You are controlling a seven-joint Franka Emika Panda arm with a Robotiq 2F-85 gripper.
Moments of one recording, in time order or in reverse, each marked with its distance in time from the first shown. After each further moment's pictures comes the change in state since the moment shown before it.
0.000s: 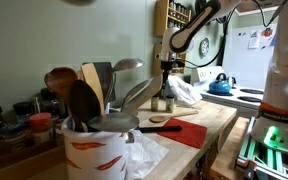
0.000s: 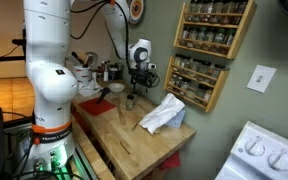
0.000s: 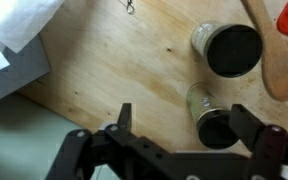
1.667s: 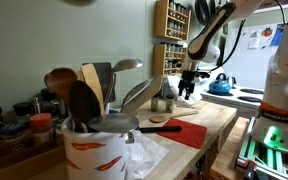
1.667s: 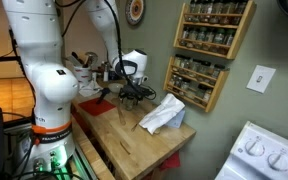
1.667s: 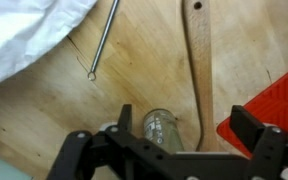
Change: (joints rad) arm 0.033 -0.189 -0.120 -0.402 0.408 0.186 -0.824
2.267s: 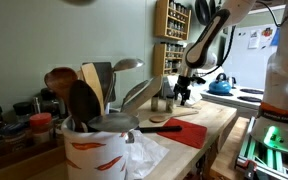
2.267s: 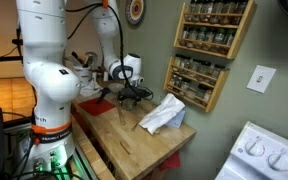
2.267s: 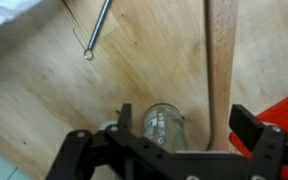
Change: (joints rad) arm 0.065 0.126 0.021 0.006 -0.051 0.184 0.038
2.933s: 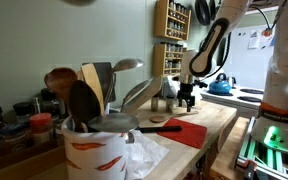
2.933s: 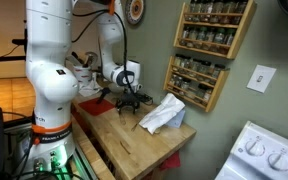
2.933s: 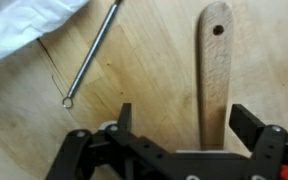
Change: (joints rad) arm -0.076 0.089 0.020 0.000 -0.288 -0.028 0.163
